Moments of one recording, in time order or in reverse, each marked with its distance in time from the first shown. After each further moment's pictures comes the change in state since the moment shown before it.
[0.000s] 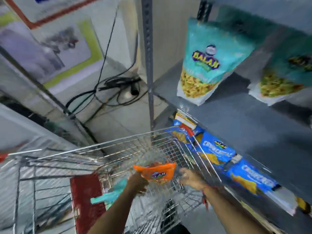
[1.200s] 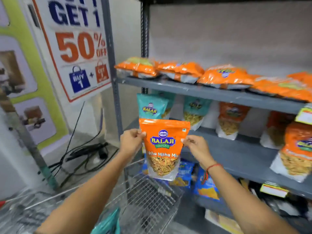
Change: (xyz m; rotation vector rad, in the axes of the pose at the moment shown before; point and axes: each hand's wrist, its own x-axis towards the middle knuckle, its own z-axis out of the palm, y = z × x) left_hand -0.254 0.188 -0.036 -0.098 0.228 1.069; right_hand -0.273 -0.105 -0.089 0.275 1.039 -0.503
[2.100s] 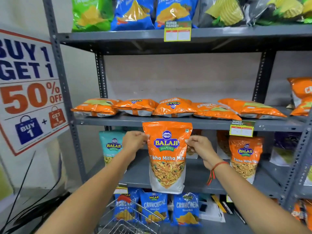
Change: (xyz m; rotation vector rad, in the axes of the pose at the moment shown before) left_hand 0.010 0.161 0.094 -0.165 -0.206 0.015; right_hand -0.014 -0.059 -0.157 0.174 0.279 0.102
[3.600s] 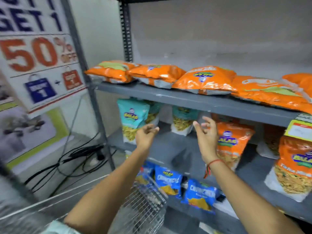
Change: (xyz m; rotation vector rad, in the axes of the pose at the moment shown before) left_hand 0.059 -0.118 0.055 -0.108 0.285 -0.104; right_hand 0.101 0.099 0.062 0.208 0.171 -0.160
